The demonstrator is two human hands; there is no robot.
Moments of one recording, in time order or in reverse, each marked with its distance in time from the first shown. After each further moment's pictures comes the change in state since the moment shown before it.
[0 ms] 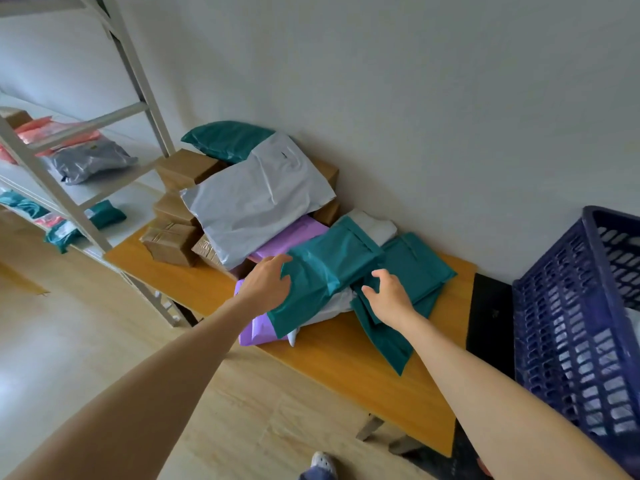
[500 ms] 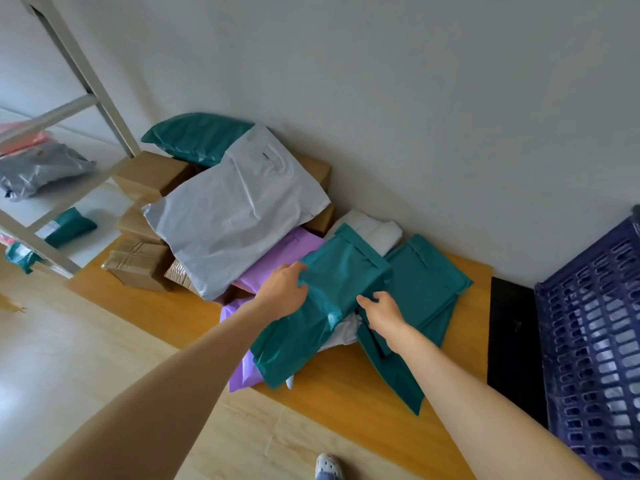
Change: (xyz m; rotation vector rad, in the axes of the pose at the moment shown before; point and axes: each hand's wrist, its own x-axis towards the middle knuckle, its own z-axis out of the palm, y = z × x) left_hand 0.109 0.003 0.037 0.057 -0.224 0.045; right_hand 0.086 0.009 0.041 0.494 -0.062 0.426
